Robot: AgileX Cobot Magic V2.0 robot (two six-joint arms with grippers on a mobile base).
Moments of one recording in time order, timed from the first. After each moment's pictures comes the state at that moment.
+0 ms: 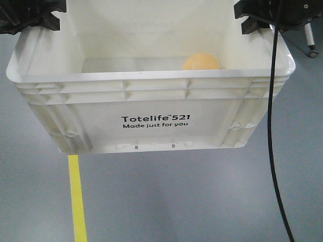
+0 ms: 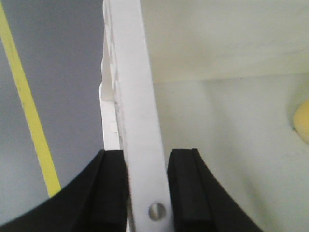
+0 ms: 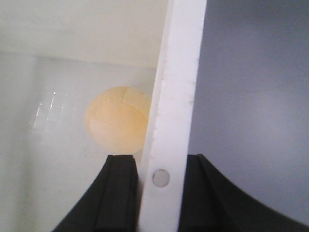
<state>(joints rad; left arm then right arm) -0.20 1.48 -1.56 -0.08 0.93 -0.14 0.22 1.56 -1.64 0.08 1.02 -0.06</state>
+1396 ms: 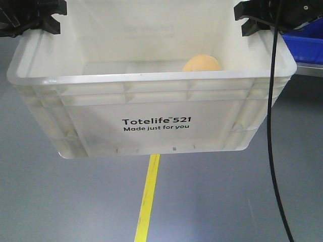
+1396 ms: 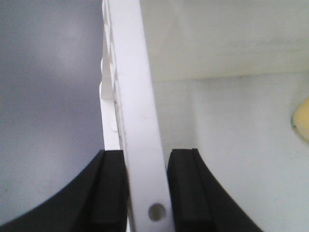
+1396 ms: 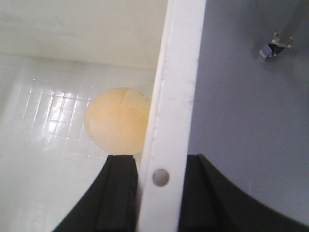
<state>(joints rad) -0.20 1.48 -1.56 -0.08 0.96 -0.15 0.22 1.56 -1.64 0.08 1.04 -0.06</state>
